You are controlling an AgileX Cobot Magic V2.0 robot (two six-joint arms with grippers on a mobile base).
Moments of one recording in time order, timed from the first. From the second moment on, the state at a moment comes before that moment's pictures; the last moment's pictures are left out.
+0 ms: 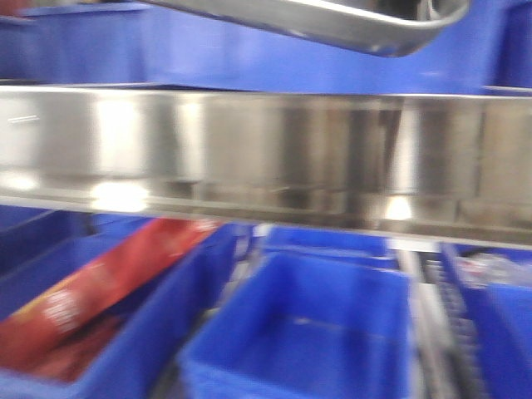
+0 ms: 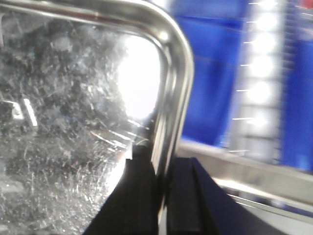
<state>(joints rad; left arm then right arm) -1.08 1.24 -1.28 0.92 1.23 -1.09 1.00 1.20 -1.20 -0.51 1.13 1.11</state>
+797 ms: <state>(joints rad) -1.08 1.24 -1.28 0.95 1.25 -1.09 1.00 1.20 -1.20 -0.52 1.09 1.10</state>
